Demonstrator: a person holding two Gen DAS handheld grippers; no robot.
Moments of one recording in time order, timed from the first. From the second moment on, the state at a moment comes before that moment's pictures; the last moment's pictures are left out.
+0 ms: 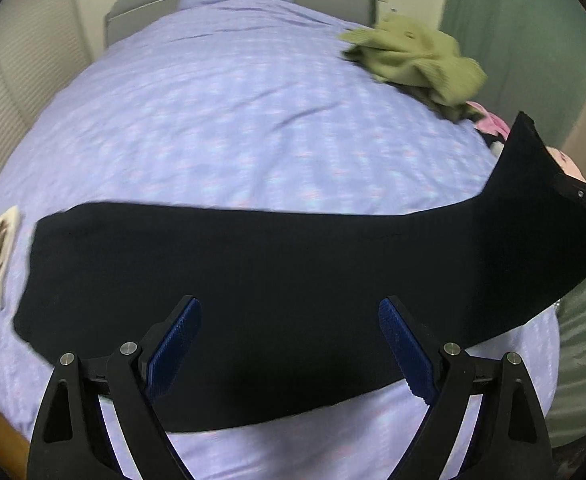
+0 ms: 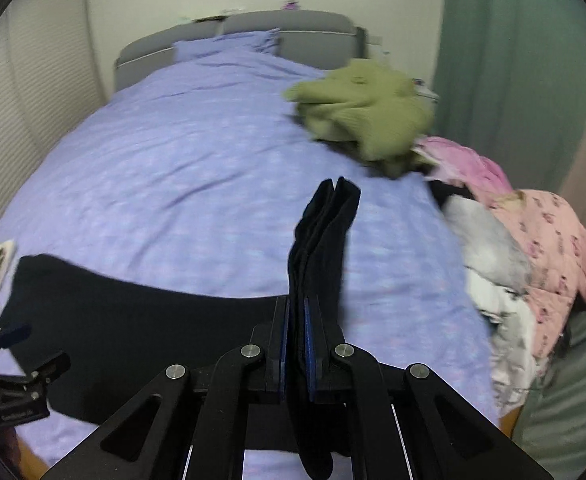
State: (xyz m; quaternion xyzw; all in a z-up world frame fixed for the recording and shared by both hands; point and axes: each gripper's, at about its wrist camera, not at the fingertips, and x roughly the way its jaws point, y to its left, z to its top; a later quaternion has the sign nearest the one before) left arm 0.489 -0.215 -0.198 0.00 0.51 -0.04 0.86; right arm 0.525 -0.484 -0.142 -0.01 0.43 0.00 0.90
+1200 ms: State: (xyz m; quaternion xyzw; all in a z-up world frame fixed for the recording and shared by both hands) left arm 0.484 0.132 -0.251 -0.08 0.55 0.07 0.83; right arm 0.548 -0.114 -0.310 0.10 0.65 0.17 0.74
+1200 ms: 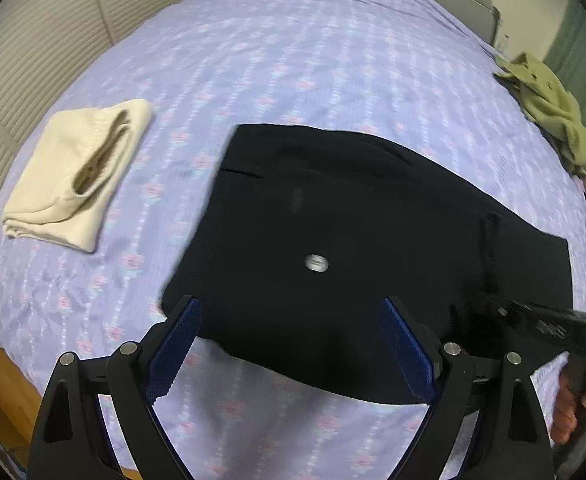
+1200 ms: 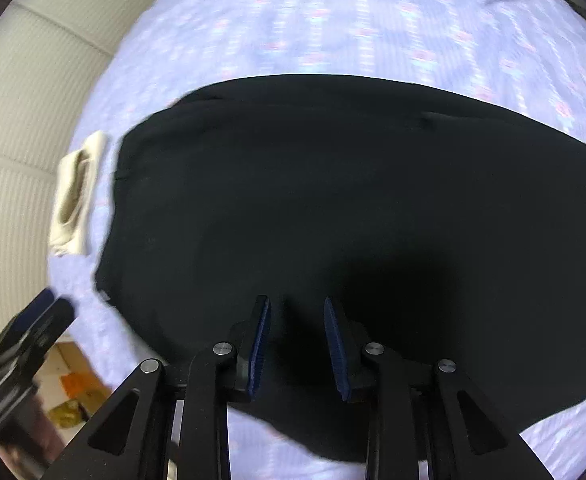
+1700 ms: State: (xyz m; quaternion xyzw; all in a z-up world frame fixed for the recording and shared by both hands) left arm 0.492 0.277 -0.321 -0.27 0.57 -0.02 0.77; right arm 0.546 -0.006 -0.283 -0.02 0.63 0.17 0.76
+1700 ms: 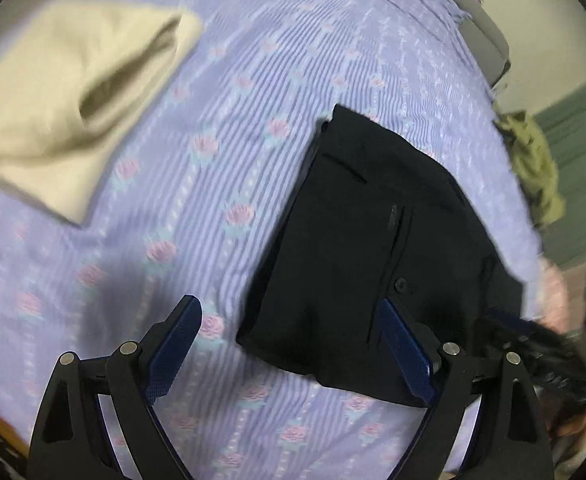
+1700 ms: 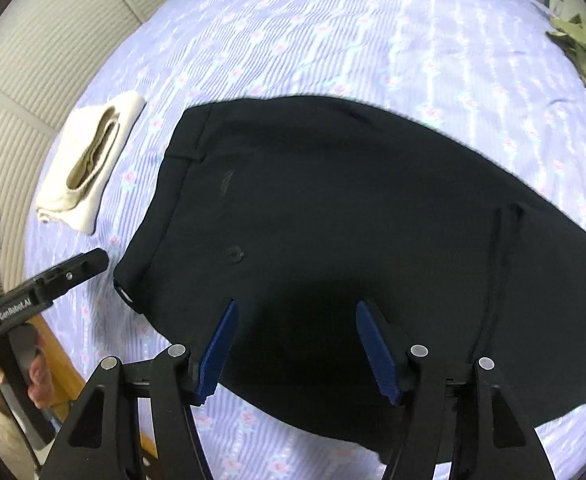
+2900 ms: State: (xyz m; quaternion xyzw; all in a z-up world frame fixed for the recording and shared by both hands) left arm 0.590 0.262 -0.421 -0.40 0.63 -0.19 0.64; right arm 0.569 0.007 -0.300 -0.03 0.65 0.16 0.75
